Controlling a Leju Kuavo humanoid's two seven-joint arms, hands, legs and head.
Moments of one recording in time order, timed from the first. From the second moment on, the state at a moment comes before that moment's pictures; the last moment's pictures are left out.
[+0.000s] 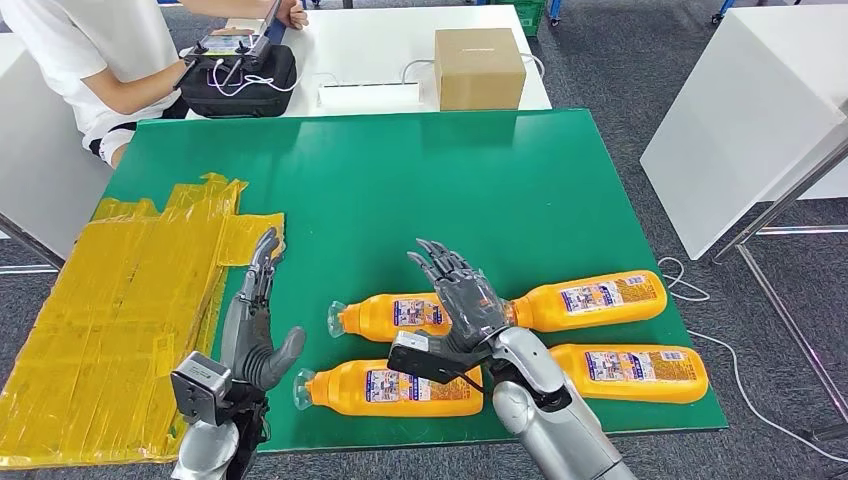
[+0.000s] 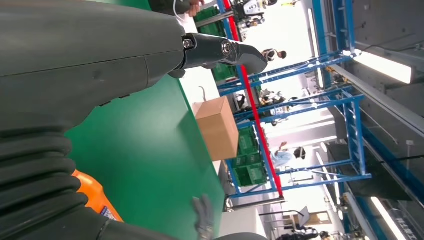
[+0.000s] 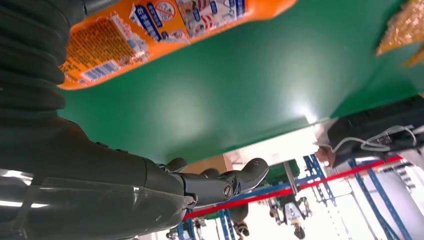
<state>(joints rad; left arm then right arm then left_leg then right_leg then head) -0.01 -0.19 -0.19 -1.56 -0.26 0.07 -0.57 -0.26 0.00 0.49 -1.30 0.88 -0.09 -0.14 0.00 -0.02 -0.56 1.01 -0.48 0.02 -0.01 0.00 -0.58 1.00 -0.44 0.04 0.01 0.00</state>
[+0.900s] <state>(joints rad) -0.06 -0.20 -0.19 -1.52 -0.24 0.05 -0.58 -0.50 0.03 0.50 -0.85 0.93 -0.07 -0.05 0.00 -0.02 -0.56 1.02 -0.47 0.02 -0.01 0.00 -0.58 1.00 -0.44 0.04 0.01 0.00</state>
